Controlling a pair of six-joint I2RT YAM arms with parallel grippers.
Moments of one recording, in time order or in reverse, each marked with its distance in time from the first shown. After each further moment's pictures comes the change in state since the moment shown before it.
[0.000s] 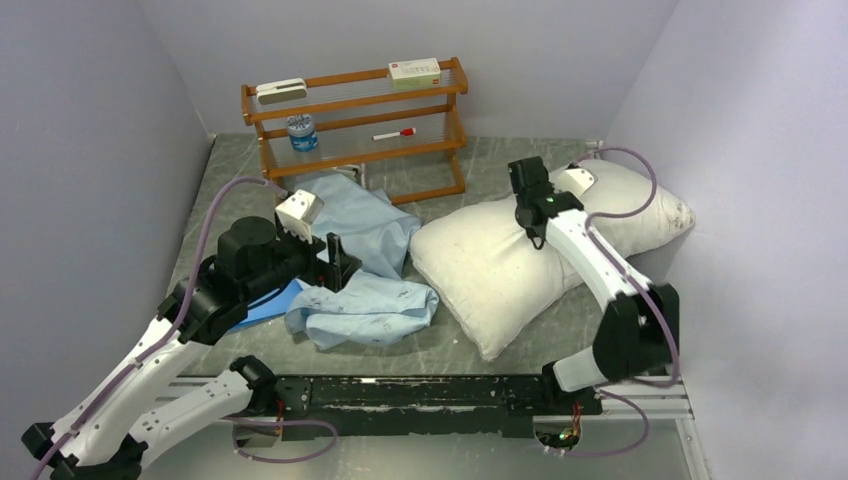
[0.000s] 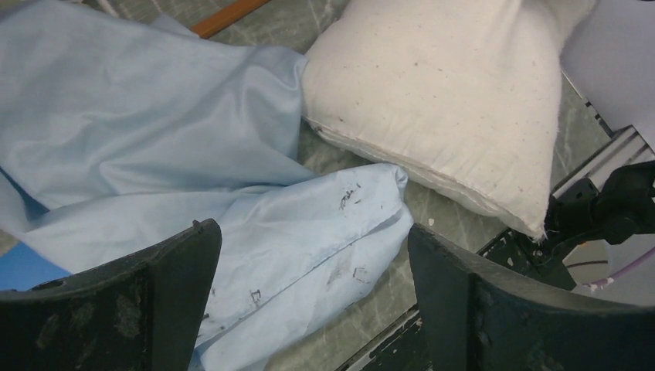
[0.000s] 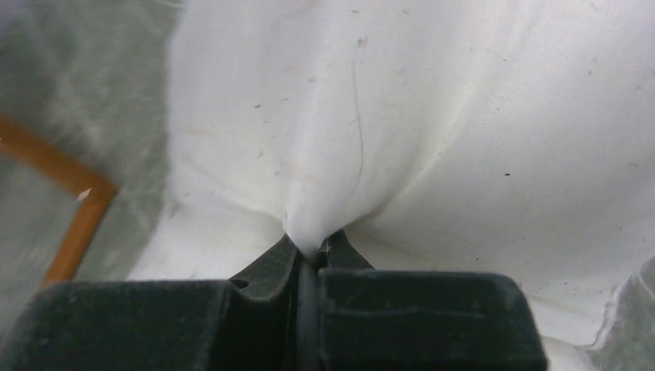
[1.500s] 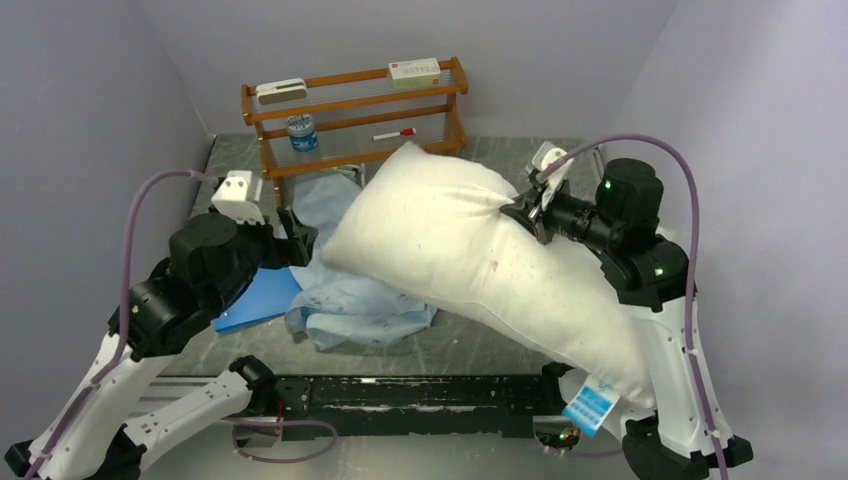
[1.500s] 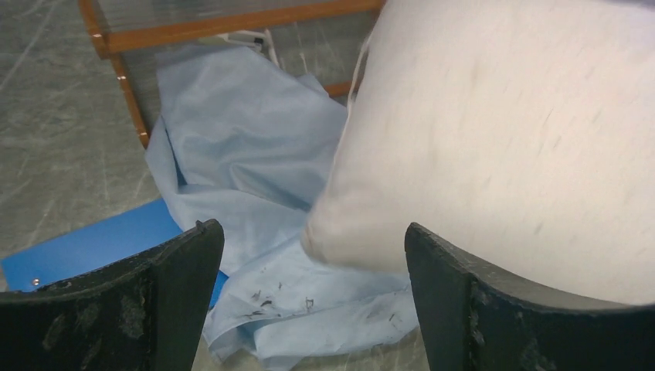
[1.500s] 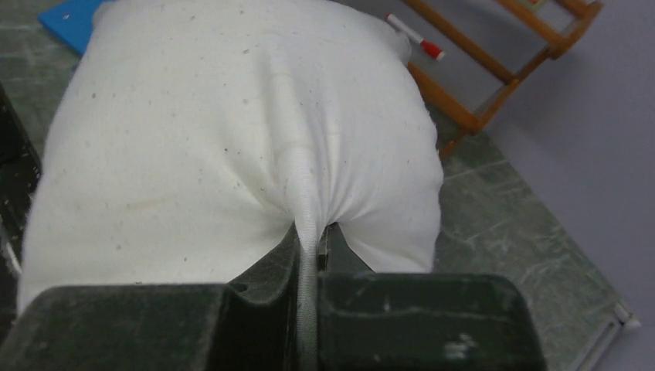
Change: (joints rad) left arm 0.000 -0.015 0.221 -0.207 -0.383 -0.112; right arm 0.005 -0.542 0.282 -0.098 -1.266 -1.421
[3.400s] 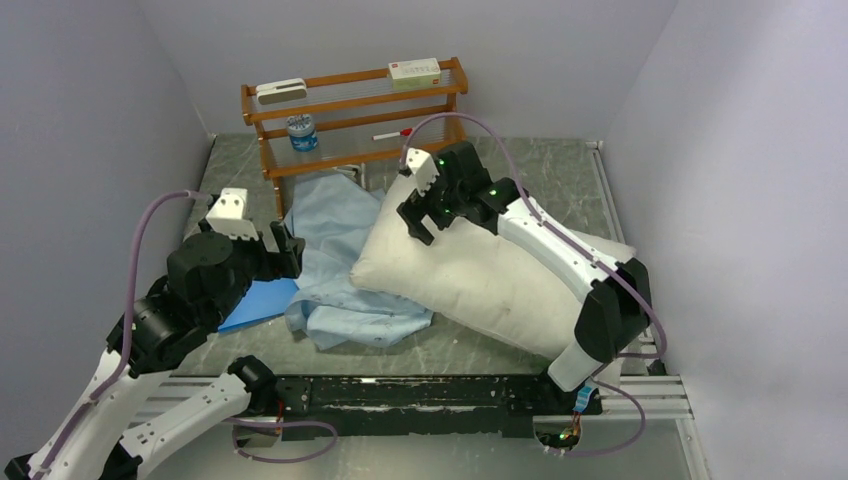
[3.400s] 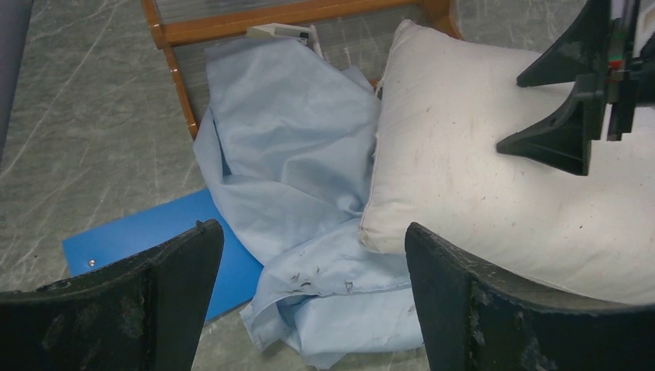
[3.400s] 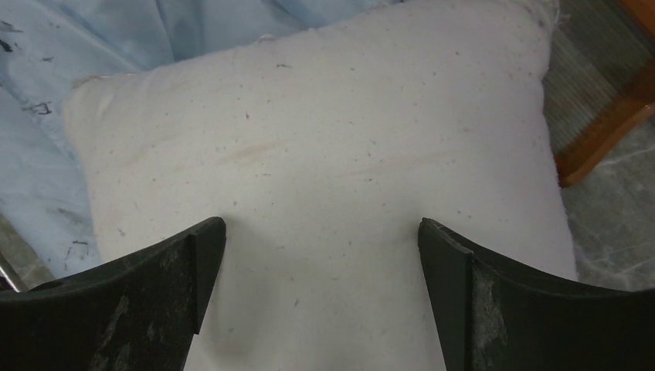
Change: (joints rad) left arm 0.000 -0.103 -0.100 -0.005 -0.095 0.063; right arm 0.345 0.642 -0.036 0.249 0.303 0.124
